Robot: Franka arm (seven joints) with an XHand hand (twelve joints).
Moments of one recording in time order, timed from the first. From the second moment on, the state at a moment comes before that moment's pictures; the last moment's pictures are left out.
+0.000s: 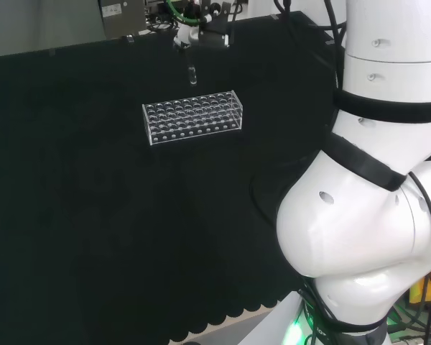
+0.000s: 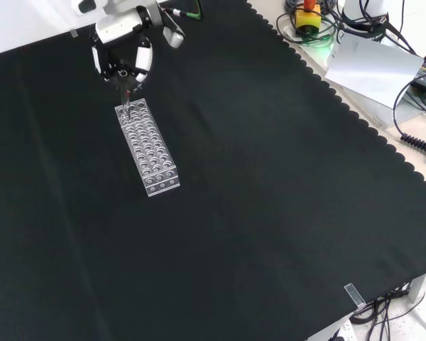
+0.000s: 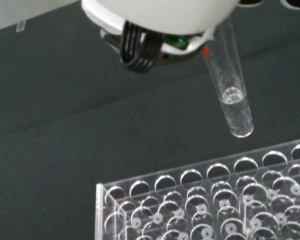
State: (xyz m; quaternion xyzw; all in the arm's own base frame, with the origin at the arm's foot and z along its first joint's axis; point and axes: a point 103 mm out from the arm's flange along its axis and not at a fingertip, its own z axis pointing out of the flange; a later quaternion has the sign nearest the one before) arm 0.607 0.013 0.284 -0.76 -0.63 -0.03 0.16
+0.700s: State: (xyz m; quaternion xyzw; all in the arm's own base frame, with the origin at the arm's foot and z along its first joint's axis) arm 0.591 0.024 0.336 -0.76 -0.63 -0.04 0.14
